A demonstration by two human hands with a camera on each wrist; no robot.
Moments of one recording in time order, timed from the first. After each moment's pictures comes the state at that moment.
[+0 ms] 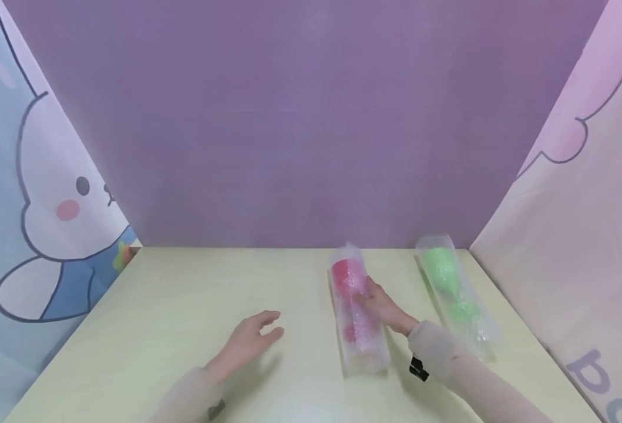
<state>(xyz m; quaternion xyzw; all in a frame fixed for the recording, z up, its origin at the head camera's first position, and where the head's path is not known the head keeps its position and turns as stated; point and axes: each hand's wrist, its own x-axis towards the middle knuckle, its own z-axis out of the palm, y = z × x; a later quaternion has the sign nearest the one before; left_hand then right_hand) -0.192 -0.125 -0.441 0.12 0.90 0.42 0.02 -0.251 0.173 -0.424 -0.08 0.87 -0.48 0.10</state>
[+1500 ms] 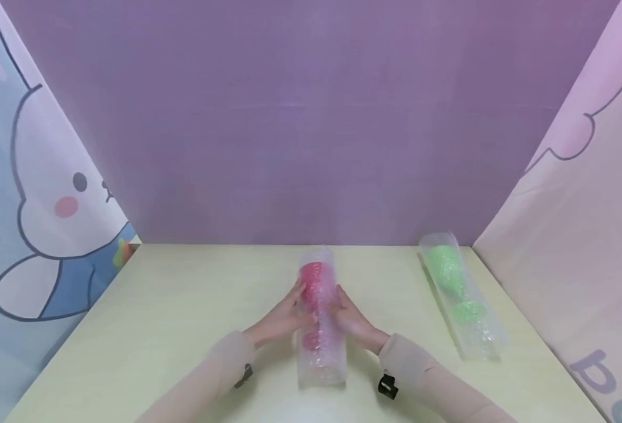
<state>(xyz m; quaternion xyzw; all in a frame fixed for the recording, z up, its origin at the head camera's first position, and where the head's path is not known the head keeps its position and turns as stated) -0.247 -0.084 -0.452 0.20 0.84 0.48 0.12 -0.232 0.103 -0.440 -0.07 0.79 -0.59 0.12</state>
